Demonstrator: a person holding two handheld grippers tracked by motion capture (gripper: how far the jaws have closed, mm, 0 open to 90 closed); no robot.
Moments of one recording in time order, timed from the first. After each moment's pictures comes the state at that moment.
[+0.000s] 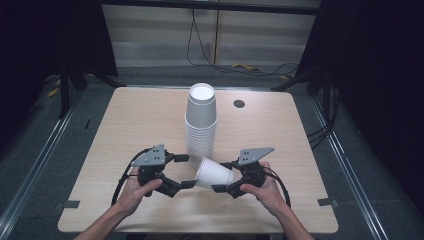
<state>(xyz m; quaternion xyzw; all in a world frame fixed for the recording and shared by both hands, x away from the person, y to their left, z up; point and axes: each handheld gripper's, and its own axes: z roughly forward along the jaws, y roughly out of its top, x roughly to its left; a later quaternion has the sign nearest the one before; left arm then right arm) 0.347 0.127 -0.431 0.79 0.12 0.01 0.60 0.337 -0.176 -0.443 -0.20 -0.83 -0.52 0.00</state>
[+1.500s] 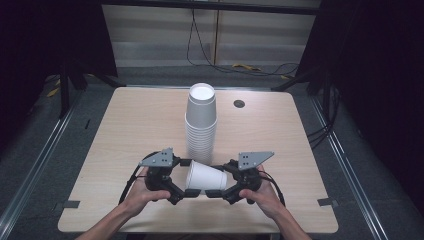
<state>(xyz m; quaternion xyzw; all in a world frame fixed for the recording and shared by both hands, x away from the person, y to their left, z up) 0.346 0.112 -0.441 0.79 0.10 -0.05 0.61 0.325 -0.161 -0.438 -0.15 -0.79 -0.60 0.03</state>
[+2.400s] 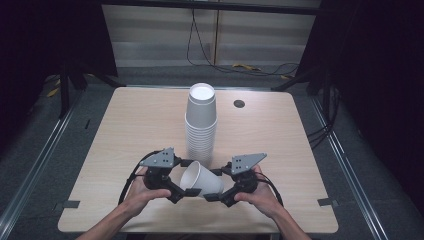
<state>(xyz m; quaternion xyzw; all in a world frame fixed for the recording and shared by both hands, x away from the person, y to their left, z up) 0.346 0.112 -0.432 0.81 0.09 -0.03 0.58 0.325 -0.154 -0.446 -0.14 -0.83 -0.55 0.02</state>
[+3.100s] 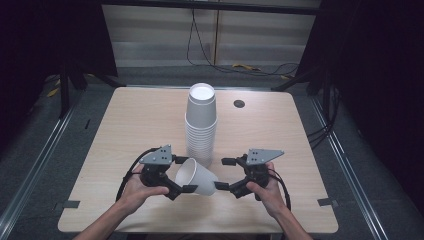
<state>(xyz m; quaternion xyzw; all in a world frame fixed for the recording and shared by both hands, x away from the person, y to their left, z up) 0.349 0.119 -0.428 0.83 0.11 -0.01 0.55 0.330 -0.186 -0.439 -0.21 -0.79 -0.57 -0.04</state>
